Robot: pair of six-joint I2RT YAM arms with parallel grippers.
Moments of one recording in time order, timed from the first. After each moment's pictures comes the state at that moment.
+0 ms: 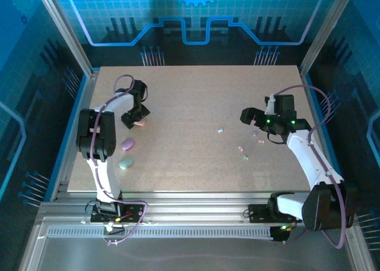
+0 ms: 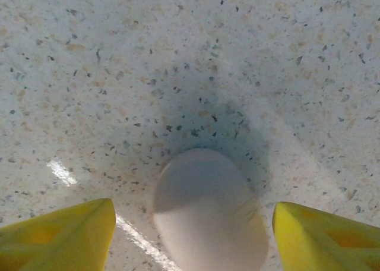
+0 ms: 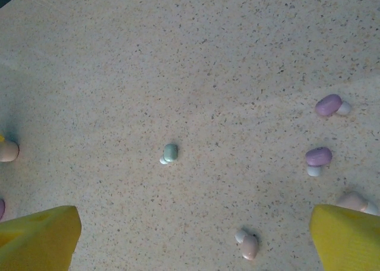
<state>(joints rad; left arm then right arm) -0.08 1.99 1.42 -0.79 -0.20 -0.96 0.05 1.21 0.93 -0.58 -0.29 0.41</state>
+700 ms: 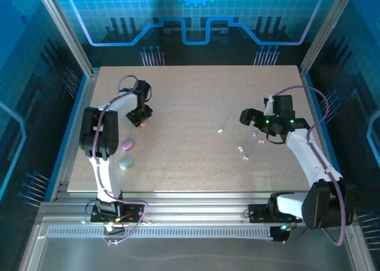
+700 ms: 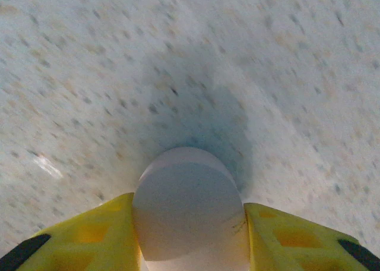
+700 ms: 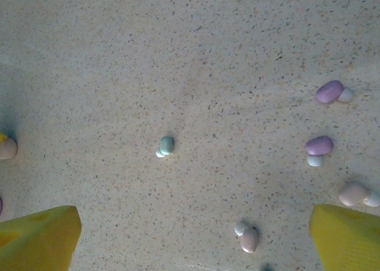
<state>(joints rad) -0.12 2.02 1.44 -0.78 -0.15 -0.97 0.05 1.23 0.93 -0.60 -0.29 0.43</state>
